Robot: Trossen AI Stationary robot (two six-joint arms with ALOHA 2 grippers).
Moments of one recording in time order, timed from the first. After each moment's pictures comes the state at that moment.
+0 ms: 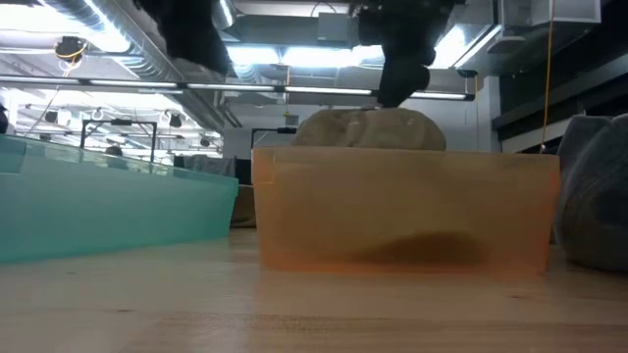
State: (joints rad) left arm 0.11 1.02 0.96 -0.62 -0.30 -0.20; right arm -0.14 1.56 1.42 -0.92 0.05 0.15
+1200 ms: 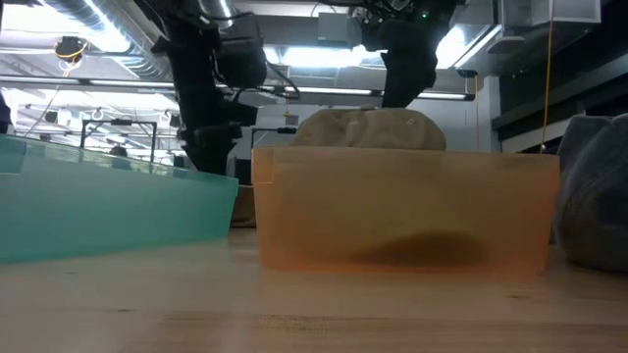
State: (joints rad) left arm 0.30 1.54 0.96 -0.69 -0.29 -0.24; right arm -0.14 1.56 1.42 -0.96 0.22 0.18
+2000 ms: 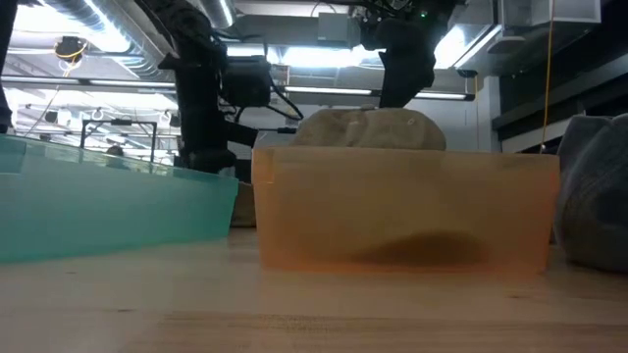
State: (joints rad) left arm 0.31 1.63 0.96 -0.70 -0.38 -0.21; right arm -0.14 1.56 1.42 -0.94 0.22 0.18
